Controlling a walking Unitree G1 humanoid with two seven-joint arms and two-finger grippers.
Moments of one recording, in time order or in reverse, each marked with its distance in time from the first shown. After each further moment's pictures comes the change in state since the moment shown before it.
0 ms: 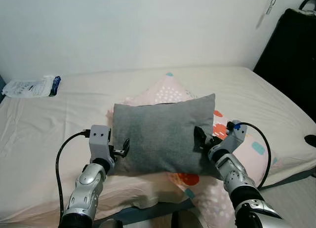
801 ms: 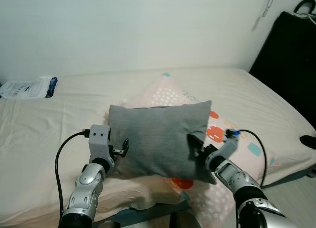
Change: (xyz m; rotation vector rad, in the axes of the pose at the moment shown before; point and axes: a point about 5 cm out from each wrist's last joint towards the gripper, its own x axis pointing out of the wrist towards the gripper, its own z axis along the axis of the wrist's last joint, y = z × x) left arm 0.001 0.000 0.003 0.009 -0.008 0.019; right arm -0.002 0.021 -0.030 0.108 0.292 0.243
